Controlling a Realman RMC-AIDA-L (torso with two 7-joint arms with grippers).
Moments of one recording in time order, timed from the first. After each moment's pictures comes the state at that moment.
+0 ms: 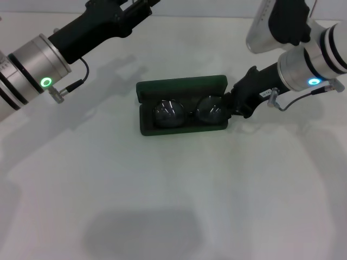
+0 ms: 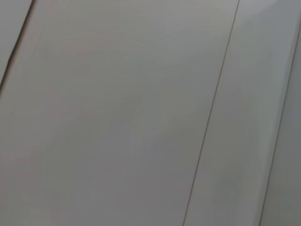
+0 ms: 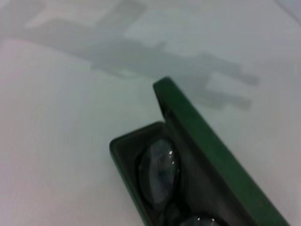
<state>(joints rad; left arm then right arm) -0.78 -2.08 2.84 -0.28 -0.87 1.54 -1.05 0.83 2.03 -1.51 -0.92 -2.23 -1.12 2.08</state>
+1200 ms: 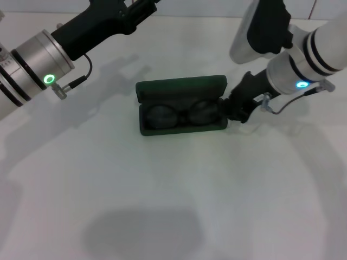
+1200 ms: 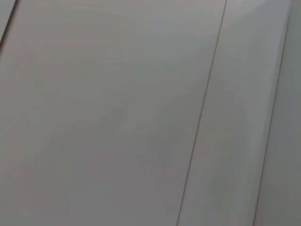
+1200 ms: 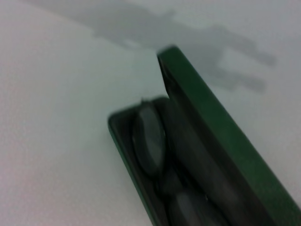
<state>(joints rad) -0.79 -2.08 2.84 -0.28 -0.87 1.55 -1.03 0.90 2.03 -1.59 -0.84 -2.27 -1.07 2.13</state>
